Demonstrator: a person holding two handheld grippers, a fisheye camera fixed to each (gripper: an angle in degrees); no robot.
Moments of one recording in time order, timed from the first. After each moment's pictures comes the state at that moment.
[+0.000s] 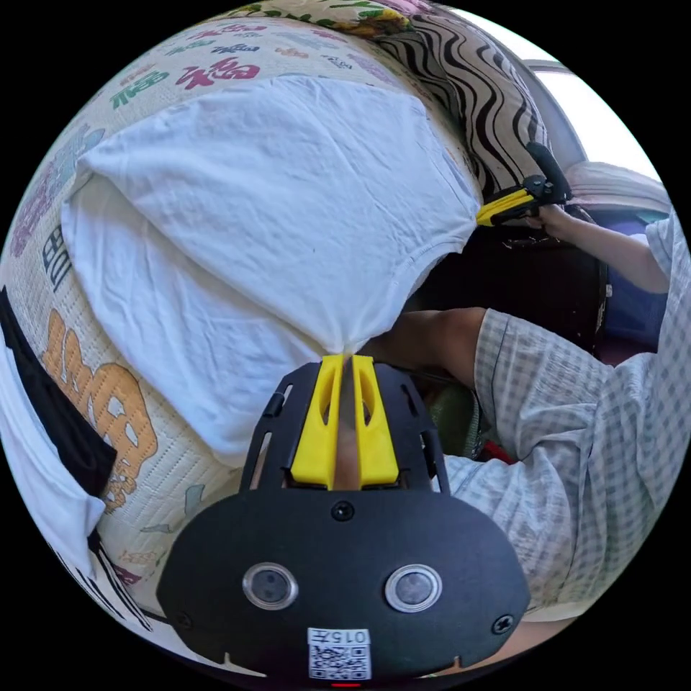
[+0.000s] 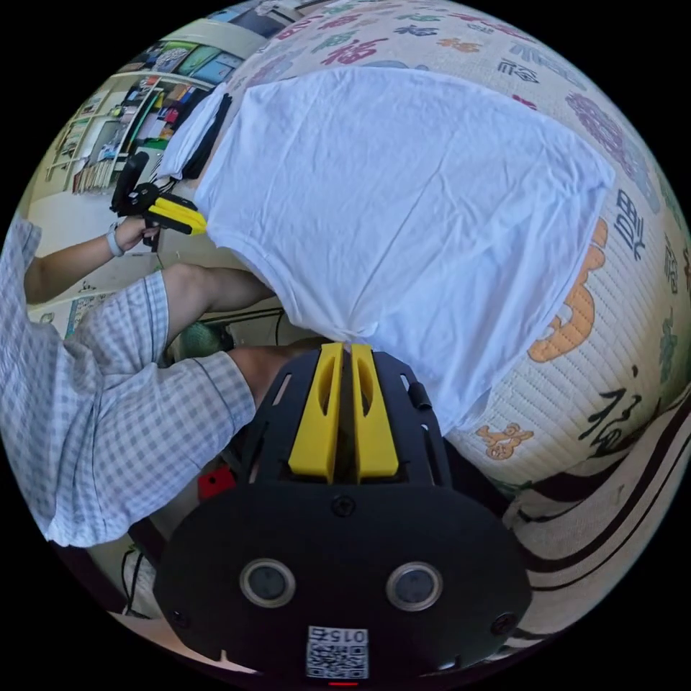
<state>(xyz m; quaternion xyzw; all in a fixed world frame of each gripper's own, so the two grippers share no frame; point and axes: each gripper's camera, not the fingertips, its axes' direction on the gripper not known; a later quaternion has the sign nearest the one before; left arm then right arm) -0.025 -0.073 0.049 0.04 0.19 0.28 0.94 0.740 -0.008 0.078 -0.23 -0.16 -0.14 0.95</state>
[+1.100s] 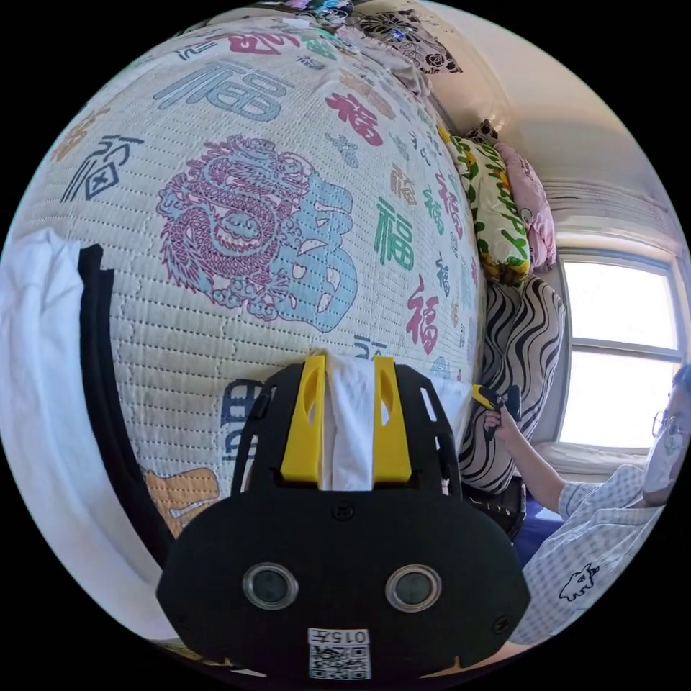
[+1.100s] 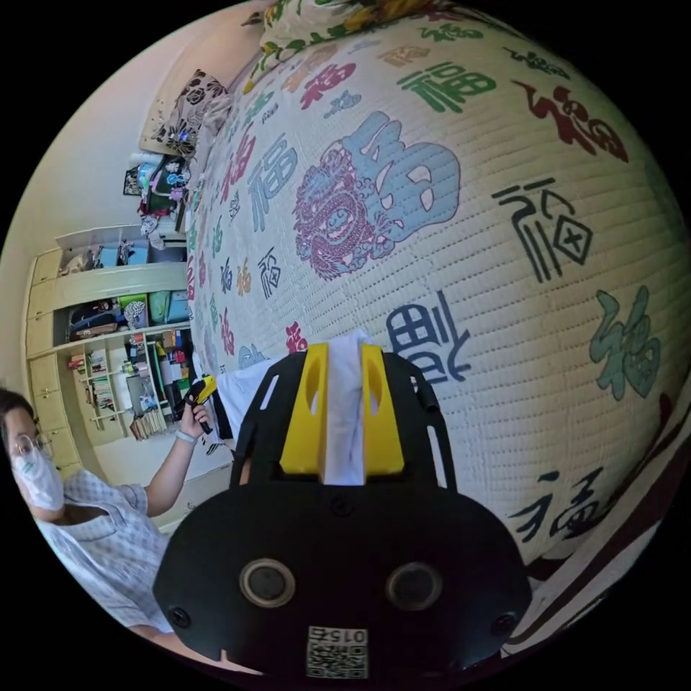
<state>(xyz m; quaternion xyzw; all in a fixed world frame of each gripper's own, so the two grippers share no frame) -0.268 -0.117 0.031 0.20 0.37 -0.10 0.90 0.961 -0.049 0.125 -0.07 -0.28 0.24 0.93</state>
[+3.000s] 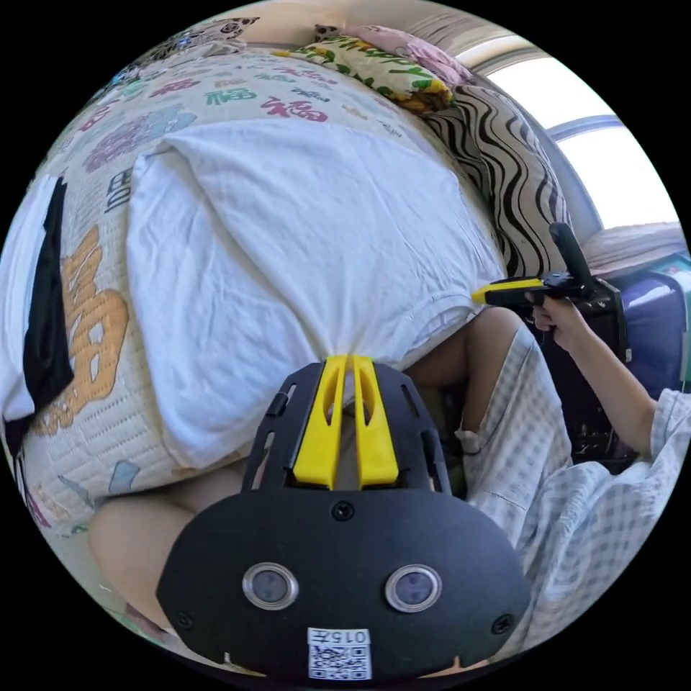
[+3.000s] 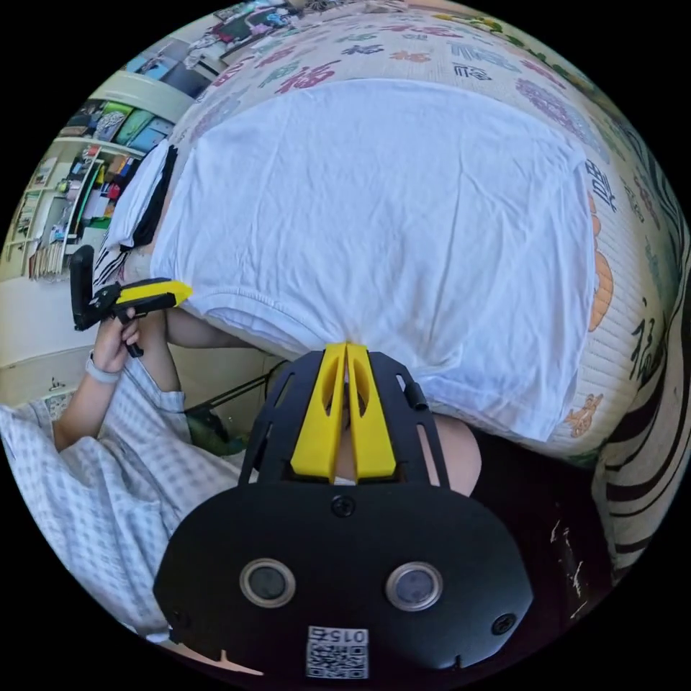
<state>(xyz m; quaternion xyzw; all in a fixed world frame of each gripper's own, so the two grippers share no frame) -0.142 0.255 0.130 0.19 0.22 0.14 0.95 0.461 0.055 0.088 -0.15 -0.09 -0.01 0.98</state>
